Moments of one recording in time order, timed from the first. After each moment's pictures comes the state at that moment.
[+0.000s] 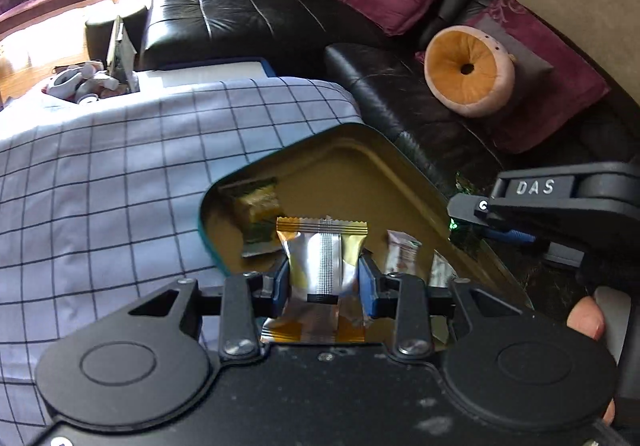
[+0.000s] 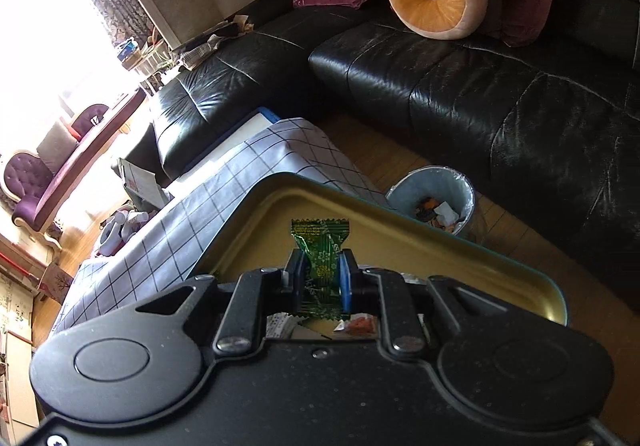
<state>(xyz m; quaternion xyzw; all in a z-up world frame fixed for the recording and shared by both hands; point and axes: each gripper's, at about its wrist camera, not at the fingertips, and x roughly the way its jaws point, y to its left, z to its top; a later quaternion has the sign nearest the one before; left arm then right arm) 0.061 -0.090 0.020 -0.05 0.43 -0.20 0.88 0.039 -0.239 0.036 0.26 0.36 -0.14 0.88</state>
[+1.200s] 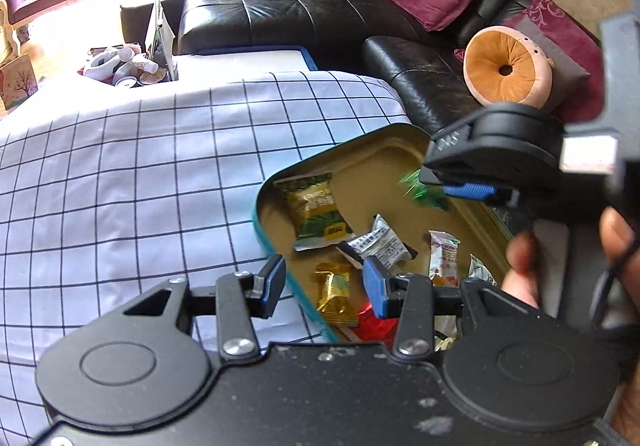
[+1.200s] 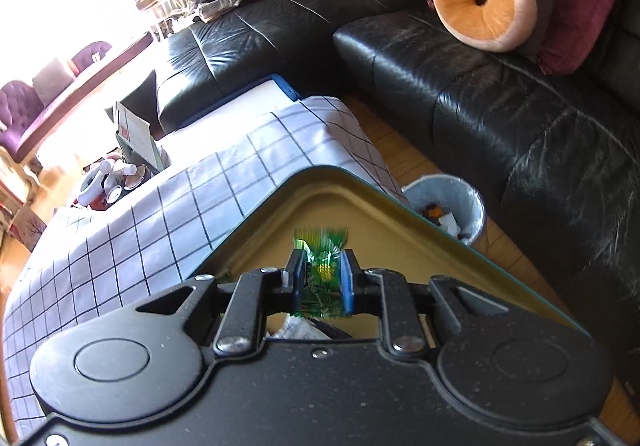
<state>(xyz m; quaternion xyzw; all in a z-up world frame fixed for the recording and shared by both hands) 0.069 -0.057 0.033 -0.05 0.46 -0.13 0.88 0.104 -0.190 0.034 0.15 0.41 -0.12 0.89</state>
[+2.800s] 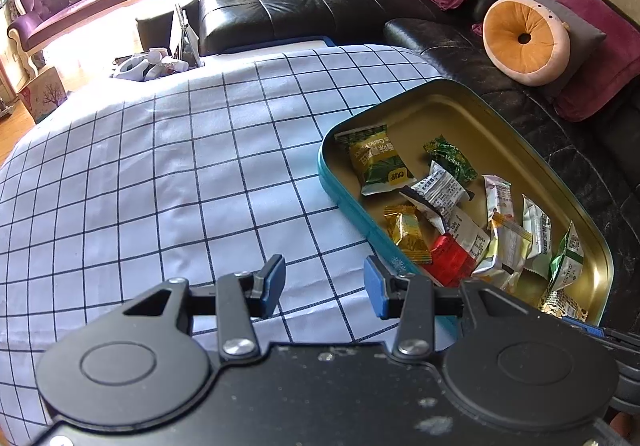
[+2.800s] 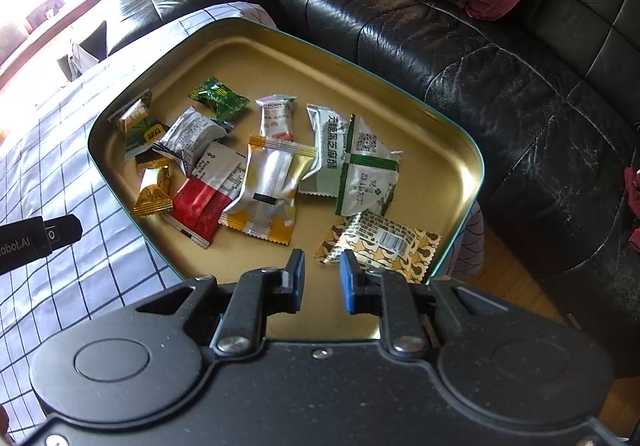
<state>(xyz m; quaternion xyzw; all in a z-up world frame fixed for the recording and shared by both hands) 0.041 -0.031 0.013 0.01 0.46 -0.11 0.88 -0.031 -0.190 -0.001 0.13 0.48 -0.18 0.85</state>
